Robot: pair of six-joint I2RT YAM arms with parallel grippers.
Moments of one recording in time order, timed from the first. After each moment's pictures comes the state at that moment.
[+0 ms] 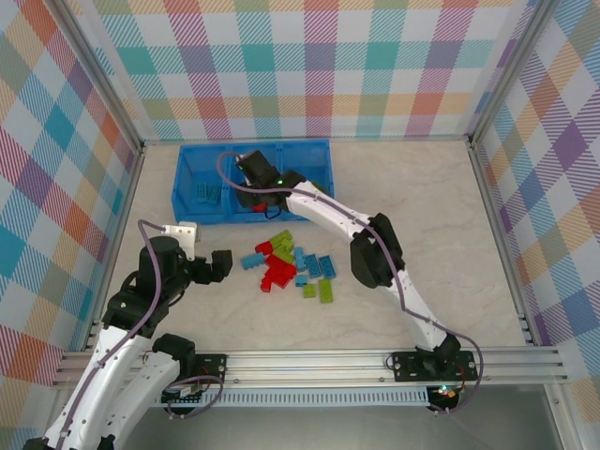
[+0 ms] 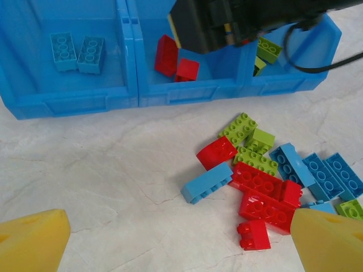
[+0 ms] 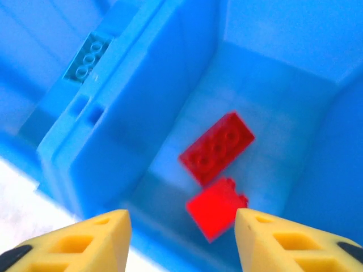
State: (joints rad) left arm -0.31 0.59 0.69 -0.71 -0.01 -0.22; right arm 0.86 2.37 2.23 -0.66 0.12 0.24
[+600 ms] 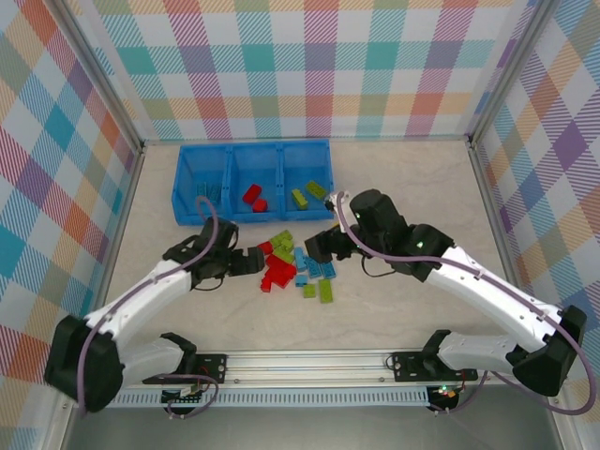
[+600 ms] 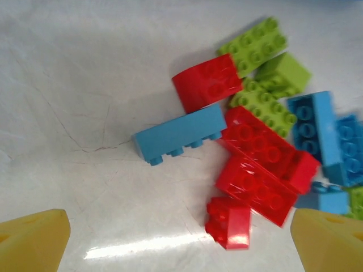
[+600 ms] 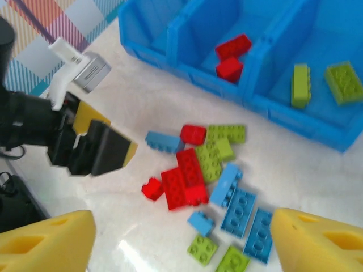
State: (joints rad) left arm -0.47 1.18 0.72 -0.59 0.00 -0.56; right arm 0.86 1.16 1.13 -0.64 -0.09 0.30
